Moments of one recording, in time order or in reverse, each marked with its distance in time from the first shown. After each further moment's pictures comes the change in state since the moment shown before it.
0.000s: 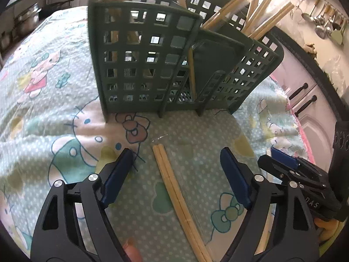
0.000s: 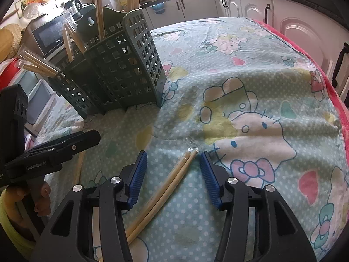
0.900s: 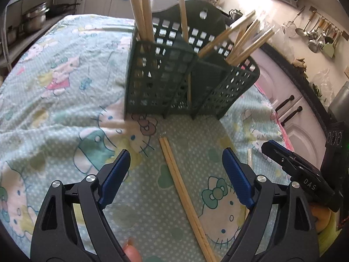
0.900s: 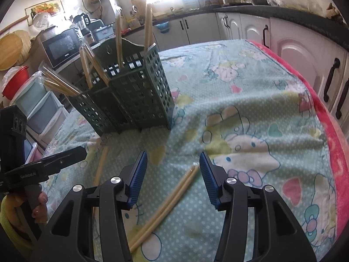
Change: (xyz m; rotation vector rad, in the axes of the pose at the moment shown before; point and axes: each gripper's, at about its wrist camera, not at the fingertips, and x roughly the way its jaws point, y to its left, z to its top) left arm -0.051 0.008 -0.014 -0.052 -0.068 -0.053; right arm -0.041 0.005 0.002 -0.007 -0.125 0.020
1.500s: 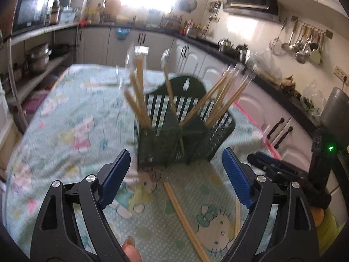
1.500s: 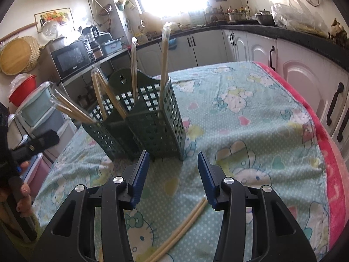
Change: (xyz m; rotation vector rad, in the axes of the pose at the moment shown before) left arm -0.070 -0.014 0.031 0.089 -0.214 0.032; right arm -0.015 0.014 0.030 -0.027 -0.108 0.035
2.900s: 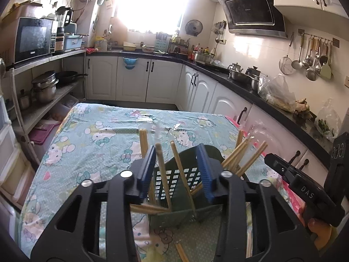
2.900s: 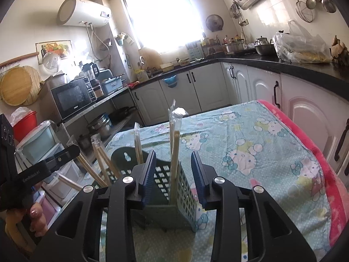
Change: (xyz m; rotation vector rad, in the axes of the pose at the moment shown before) left arm 0.013 -0.008 0.083 0.049 -0.193 0.093; right arm 0.007 0.009 0.082 0.047 -0.245 0.020
